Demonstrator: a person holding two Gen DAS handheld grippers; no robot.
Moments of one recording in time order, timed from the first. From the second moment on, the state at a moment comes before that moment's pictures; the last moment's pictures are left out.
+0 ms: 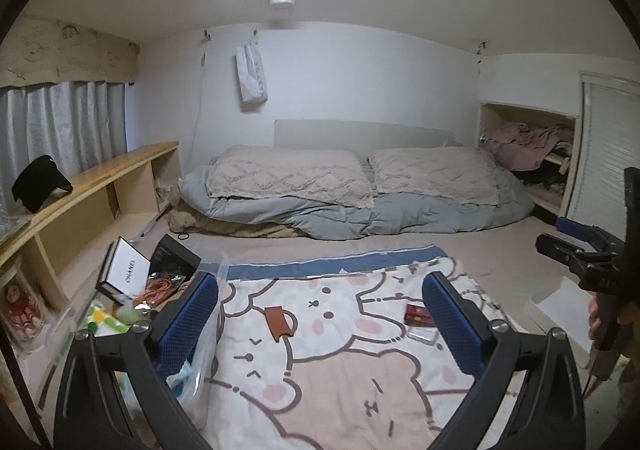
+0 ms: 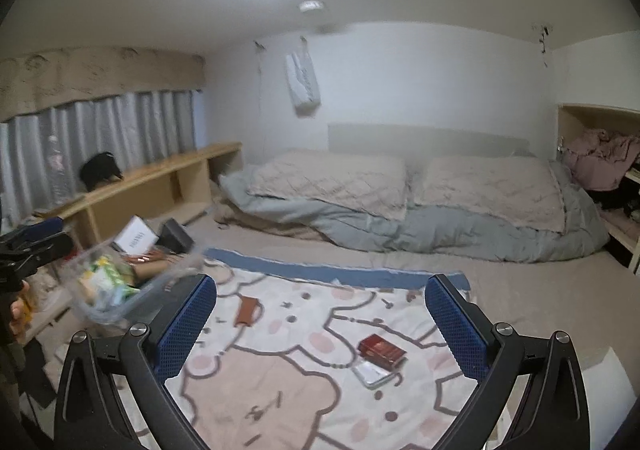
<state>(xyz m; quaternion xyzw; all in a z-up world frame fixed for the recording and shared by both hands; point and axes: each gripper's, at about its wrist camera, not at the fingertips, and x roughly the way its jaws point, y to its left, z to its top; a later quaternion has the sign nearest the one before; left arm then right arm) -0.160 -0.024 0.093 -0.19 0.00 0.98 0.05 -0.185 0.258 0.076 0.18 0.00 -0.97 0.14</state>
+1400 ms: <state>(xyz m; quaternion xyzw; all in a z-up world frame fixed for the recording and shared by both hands) -0.355 -0.023 -0.163 -0.37 -0.06 0.89 0.24 -0.421 0.277 -0.210 0.44 -0.11 -0.88 0.13</state>
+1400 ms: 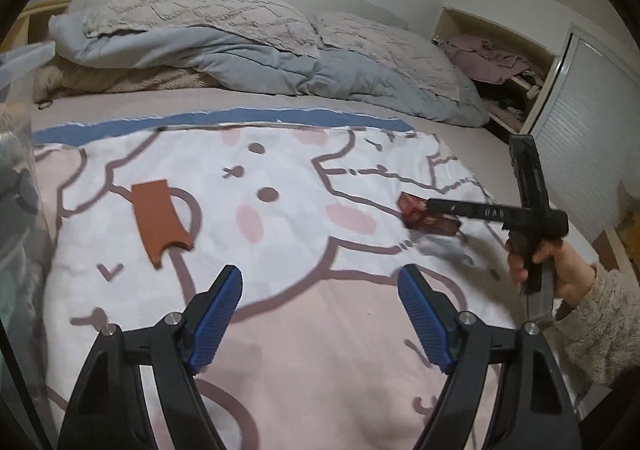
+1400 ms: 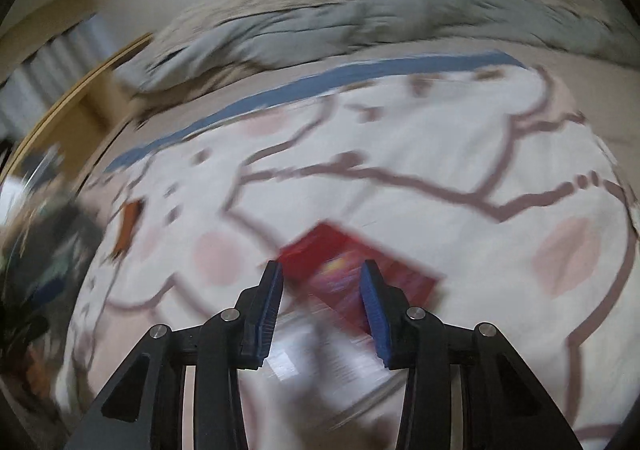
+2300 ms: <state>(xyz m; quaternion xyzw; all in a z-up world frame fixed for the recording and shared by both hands) -0.330 -0.015 -0.186 -0.41 -0.07 0.86 0.30 -0.450 0.298 -0.232 0.46 -0.18 -0.86 0.14</state>
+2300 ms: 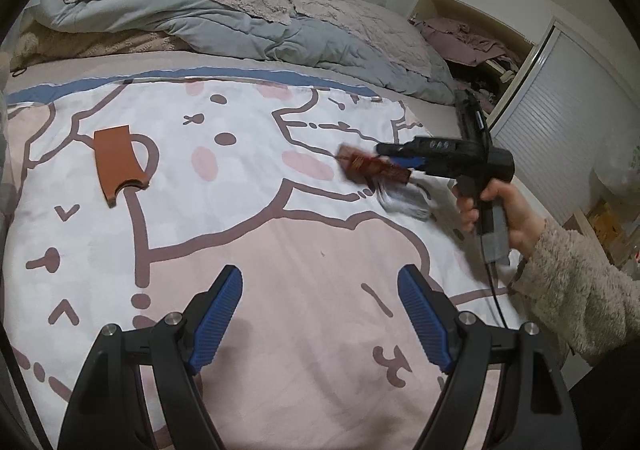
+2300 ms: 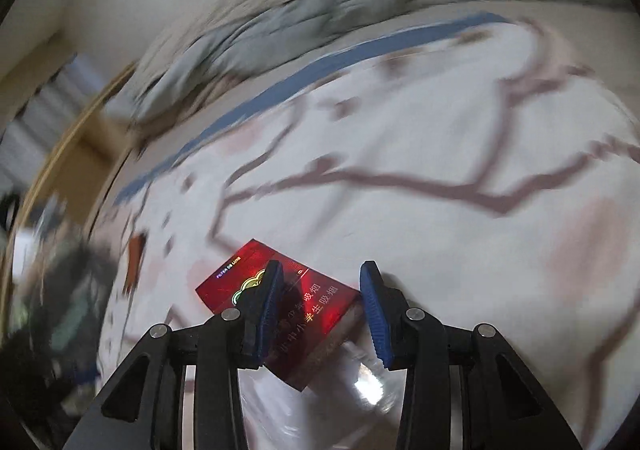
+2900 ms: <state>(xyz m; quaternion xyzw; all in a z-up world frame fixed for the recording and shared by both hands) -0.342 -0.020 -0.196 -0.42 -0.08 0.86 0.27 -0.384 0.214 -0.186 0.42 -0.06 -0.87 0.26</state>
